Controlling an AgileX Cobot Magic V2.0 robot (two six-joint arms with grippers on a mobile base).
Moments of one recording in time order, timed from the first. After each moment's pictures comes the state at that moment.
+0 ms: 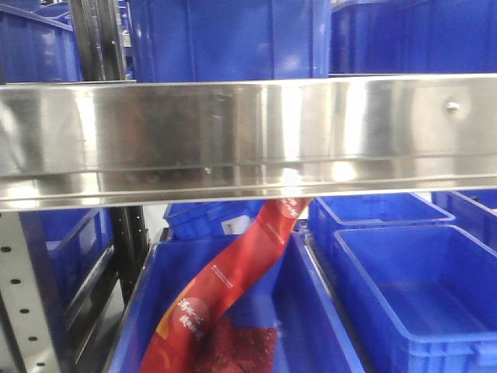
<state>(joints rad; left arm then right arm) -0.41 1.47 -1.75 0.39 0.88 -0.57 0.44 1.50 -1.78 -0.28 1.00 0.49</state>
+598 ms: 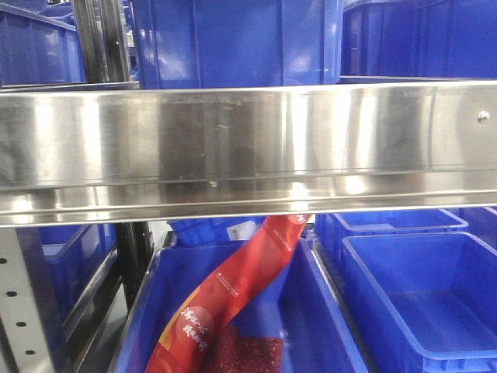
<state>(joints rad) -0.41 1.47 -1.75 0.39 0.87 -0.57 0.44 1.50 -1.78 -0.28 1.01 0.49</state>
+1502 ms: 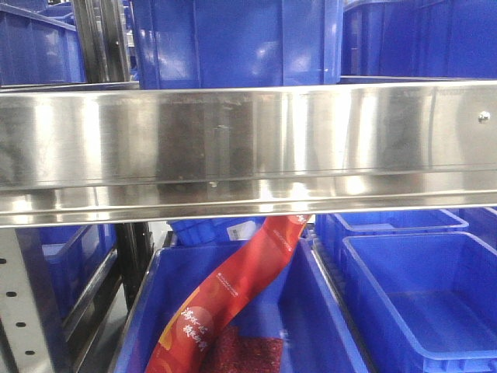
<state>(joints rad) -0.41 1.47 -1.75 0.37 0.90 -0.57 0.44 1.50 -1.79 -0.27 1.01 0.48</state>
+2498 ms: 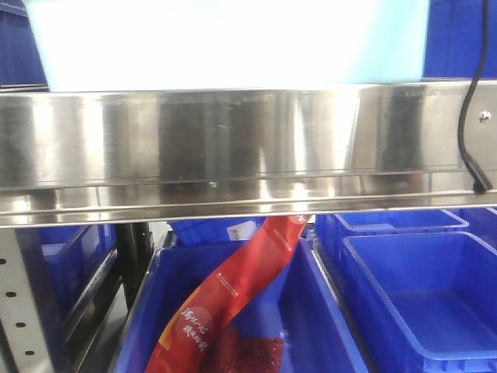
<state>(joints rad) -0.41 1.75 -1.75 0.34 1.01 -0.56 0.31 1.82 -1.87 -0.26 1.00 0.46</state>
